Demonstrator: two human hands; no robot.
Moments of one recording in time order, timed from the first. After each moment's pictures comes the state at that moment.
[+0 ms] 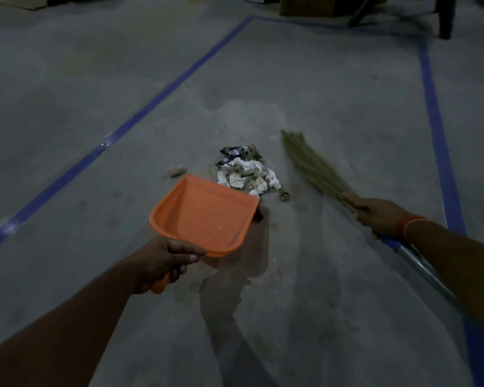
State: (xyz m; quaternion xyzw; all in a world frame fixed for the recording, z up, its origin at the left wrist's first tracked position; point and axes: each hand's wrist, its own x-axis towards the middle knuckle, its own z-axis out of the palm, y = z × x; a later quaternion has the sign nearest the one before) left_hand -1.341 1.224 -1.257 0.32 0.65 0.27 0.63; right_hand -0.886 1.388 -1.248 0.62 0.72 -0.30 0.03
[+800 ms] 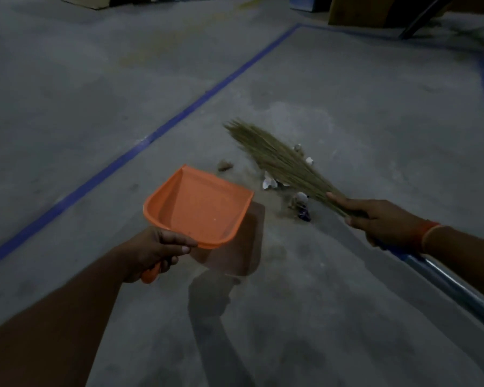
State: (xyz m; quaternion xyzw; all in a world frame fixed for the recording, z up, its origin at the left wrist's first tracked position) left_hand -1.458 1.171 -1.254 0.31 0.67 0.31 0.60; right_hand -1.028 1.341 -1.208 0.47 0.81 -0.34 0.00
